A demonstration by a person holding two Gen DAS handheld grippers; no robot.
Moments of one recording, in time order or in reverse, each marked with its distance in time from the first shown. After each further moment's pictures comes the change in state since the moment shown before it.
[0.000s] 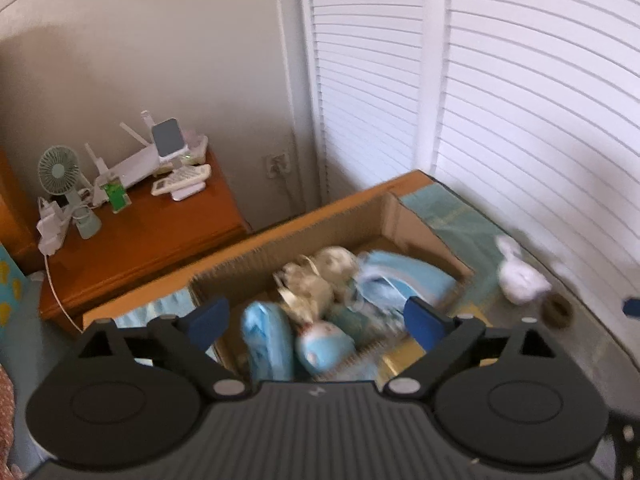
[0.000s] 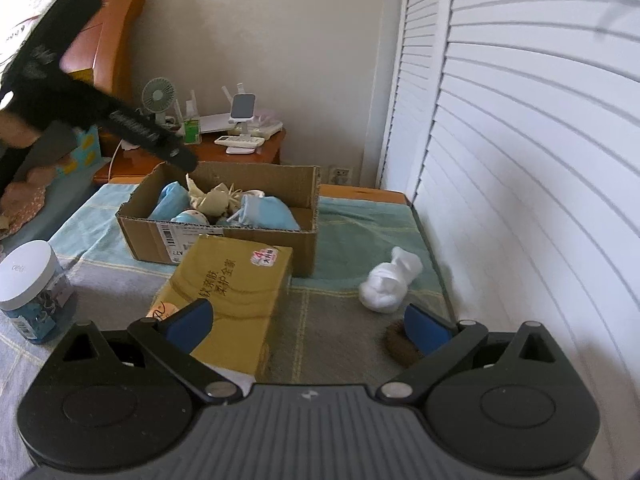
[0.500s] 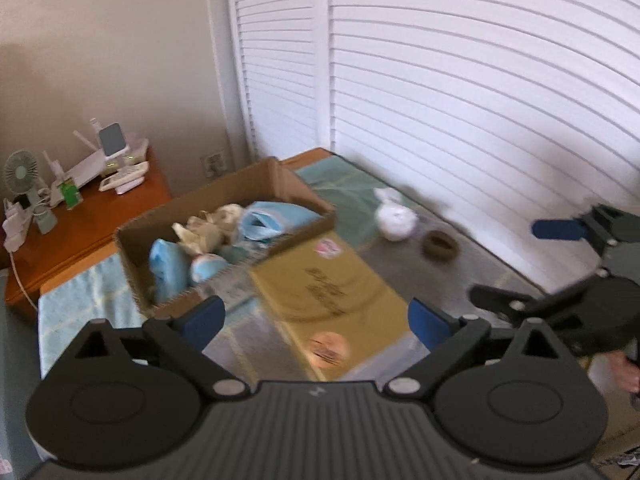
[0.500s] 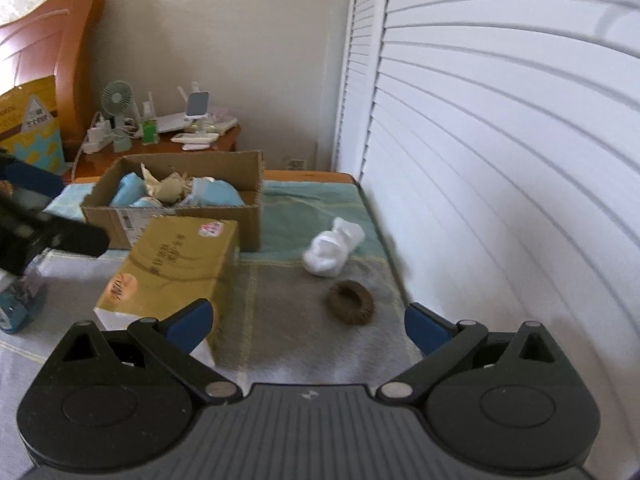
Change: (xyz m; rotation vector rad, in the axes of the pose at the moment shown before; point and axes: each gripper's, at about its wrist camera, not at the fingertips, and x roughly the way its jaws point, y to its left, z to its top) left arm -0.066 -0.081 -0.065 0.068 -0.032 -0.129; right arm -0.022 -0.021 -0.028 0.063 0.010 -0.122
